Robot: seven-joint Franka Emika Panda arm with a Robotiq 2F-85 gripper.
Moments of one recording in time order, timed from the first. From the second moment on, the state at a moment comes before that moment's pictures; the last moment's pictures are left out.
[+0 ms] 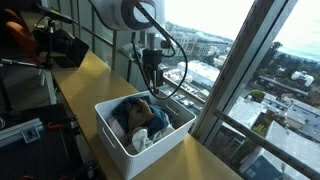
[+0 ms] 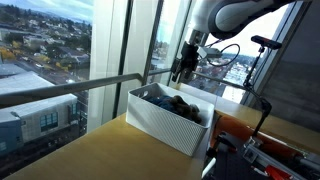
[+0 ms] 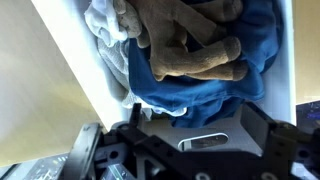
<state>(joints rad) -0.06 0.20 0.03 -2.04 -0.23 2.35 0.35</state>
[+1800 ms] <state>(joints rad) 0.00 0.42 -0.07 -1.88 -0.09 2.29 0.35</state>
